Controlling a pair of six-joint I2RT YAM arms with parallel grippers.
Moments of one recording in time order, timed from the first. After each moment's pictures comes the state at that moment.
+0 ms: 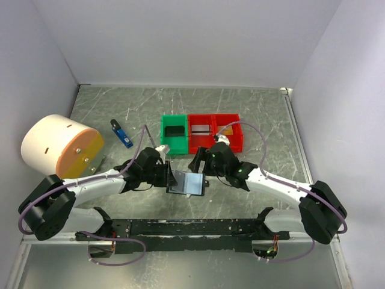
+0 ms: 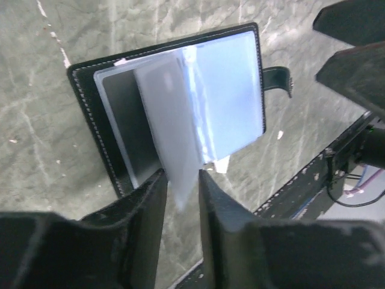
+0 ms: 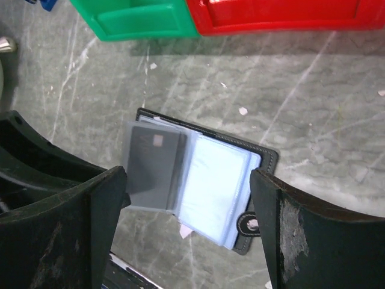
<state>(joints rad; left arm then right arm) -0.77 1.29 0.51 0.00 0.21 -0.70 0.78 1.25 0.63 -0.05 0.08 0.79</state>
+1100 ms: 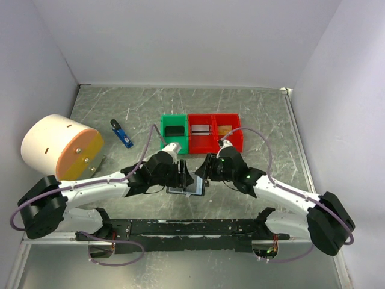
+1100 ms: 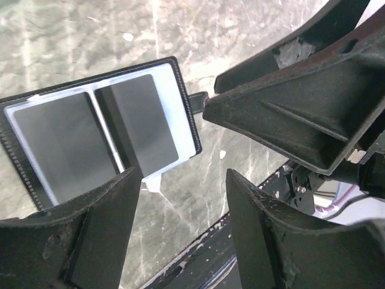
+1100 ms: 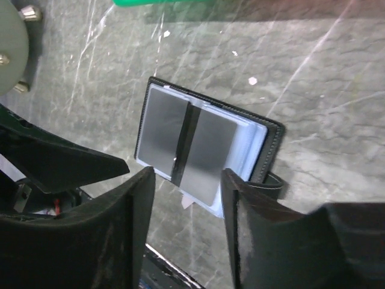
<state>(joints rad) -1.00 1.30 0.65 0.01 -0.01 -0.79 0.73 1.10 0.50 -0.04 -0.06 0.78</state>
